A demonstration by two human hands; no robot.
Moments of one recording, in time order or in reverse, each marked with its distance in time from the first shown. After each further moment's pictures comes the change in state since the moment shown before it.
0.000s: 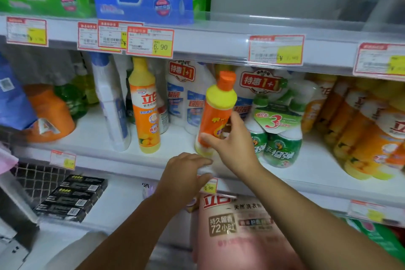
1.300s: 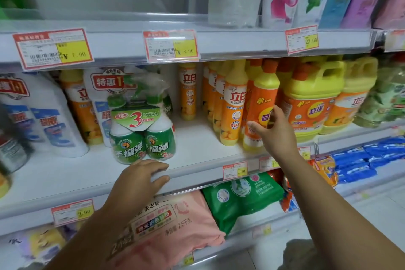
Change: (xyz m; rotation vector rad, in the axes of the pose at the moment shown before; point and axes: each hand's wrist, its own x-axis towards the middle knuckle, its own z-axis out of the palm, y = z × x) left_hand 0.044 0.131 0.084 -0.069 -0.106 0.133; right_hand -0.073 0.150 -0.302 -0.306 0.553 0.312
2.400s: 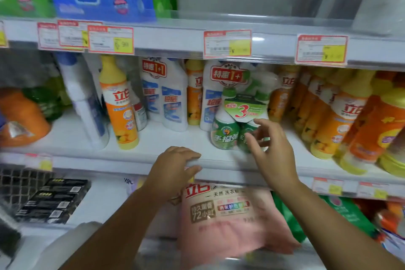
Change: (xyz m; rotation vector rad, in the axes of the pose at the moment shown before) left_hand -0.061 -0.086 -0.074 0.027 0.098 -0.096; right_hand -0.111 -0.128 0.131 0.134 -0.177 -0.438
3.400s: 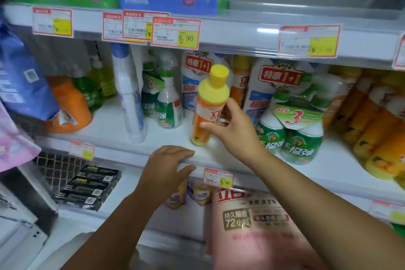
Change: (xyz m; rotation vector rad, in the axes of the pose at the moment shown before) left_hand -0.034 -0.093 -0.044 0.076 0.092 -0.124; right_hand 0.037 -0.109 0.122 0.508 -0.480 0.022
